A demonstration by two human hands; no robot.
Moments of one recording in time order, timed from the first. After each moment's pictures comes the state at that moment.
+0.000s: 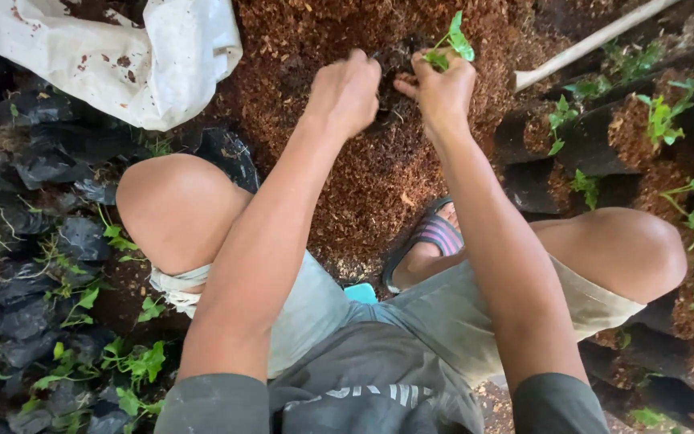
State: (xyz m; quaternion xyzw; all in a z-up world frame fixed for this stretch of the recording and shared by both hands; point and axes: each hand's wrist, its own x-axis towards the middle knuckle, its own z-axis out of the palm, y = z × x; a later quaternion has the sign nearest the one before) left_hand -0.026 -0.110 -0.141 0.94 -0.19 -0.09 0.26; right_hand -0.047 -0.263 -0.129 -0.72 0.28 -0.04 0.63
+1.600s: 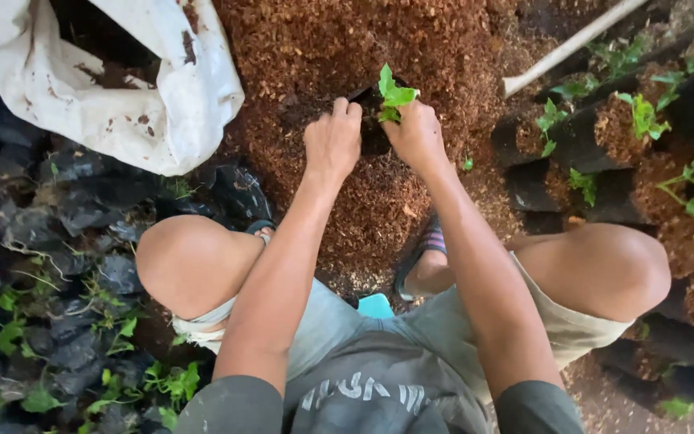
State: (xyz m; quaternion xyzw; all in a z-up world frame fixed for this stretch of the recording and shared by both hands) left_hand -0.034 -0.108 -0.224 0.94 -0.24 0.16 0.16; right_hand -0.069 -0.279 -0.169 -0.95 0.01 -0.04 0.32
